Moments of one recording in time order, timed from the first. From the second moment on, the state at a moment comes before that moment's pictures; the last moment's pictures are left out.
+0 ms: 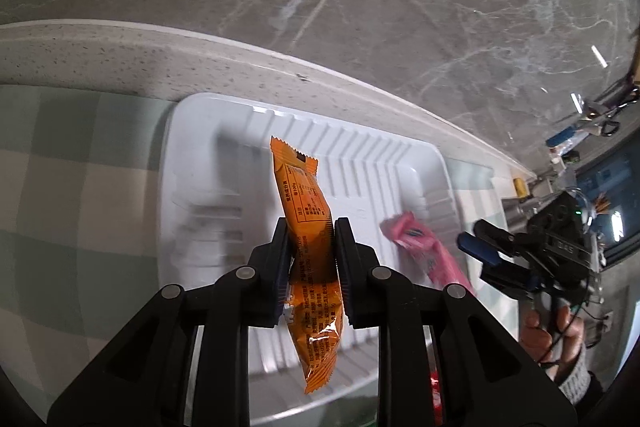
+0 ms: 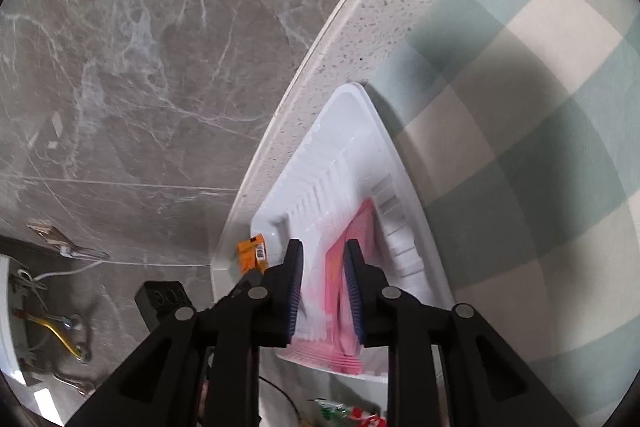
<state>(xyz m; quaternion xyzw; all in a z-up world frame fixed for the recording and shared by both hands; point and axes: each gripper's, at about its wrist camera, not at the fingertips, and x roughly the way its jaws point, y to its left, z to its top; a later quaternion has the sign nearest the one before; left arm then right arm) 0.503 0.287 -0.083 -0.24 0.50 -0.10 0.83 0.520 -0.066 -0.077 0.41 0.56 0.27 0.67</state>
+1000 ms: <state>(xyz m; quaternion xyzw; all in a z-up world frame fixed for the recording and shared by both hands) 0.382 0.246 -0.015 -0.13 0.47 -0.12 0.86 0.374 -0.123 -0.013 0.23 0.53 0.28 0.77</state>
